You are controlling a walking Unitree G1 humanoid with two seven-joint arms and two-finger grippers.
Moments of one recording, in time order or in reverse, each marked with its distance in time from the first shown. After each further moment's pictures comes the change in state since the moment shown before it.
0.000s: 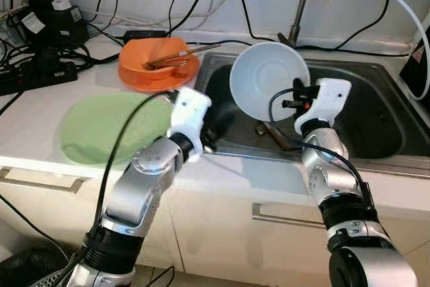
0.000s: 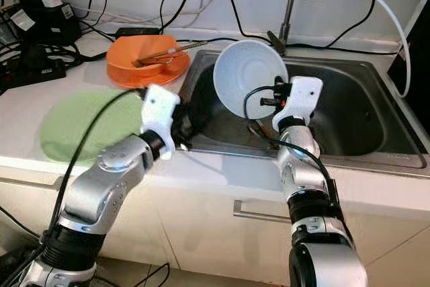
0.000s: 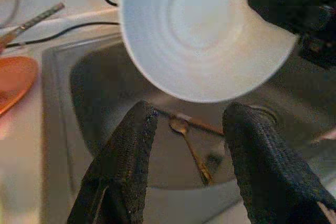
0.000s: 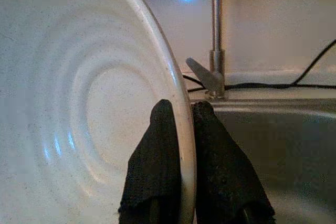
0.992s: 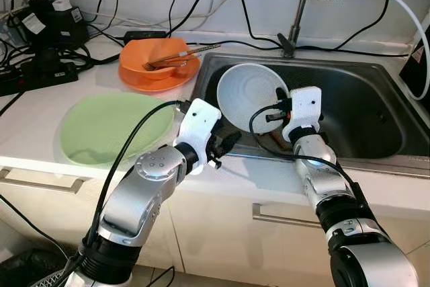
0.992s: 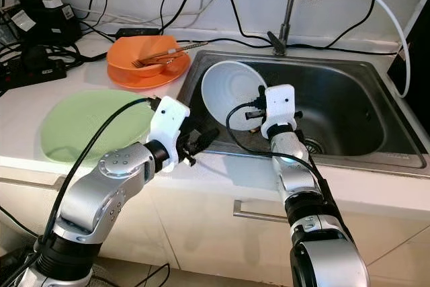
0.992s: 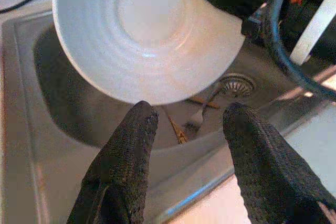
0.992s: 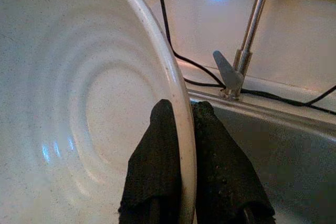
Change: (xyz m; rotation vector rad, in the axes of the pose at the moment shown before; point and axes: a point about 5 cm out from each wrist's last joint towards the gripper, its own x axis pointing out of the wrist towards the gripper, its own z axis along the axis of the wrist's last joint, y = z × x) left arm -0.008 -0.014 -0.006 0.005 0.116 -0.077; right arm -0.005 0.015 -0.018 -0.234 0.024 0.104
